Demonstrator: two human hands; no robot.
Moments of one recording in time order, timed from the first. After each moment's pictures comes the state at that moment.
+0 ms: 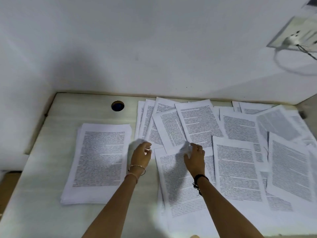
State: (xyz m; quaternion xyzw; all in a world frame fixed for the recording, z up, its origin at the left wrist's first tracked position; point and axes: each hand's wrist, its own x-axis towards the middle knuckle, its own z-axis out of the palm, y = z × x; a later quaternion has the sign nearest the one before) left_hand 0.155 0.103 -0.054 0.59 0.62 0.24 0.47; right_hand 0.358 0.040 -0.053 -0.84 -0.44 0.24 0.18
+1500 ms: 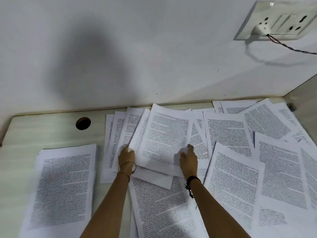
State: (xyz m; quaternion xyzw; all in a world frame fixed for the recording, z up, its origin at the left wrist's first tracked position) left_hand 0.253 0.178 -0.078 0.45 0.74 0.14 0.49; right_hand 0.455 0.078 -0.078 -0.85 -0.30 0.30 0.31
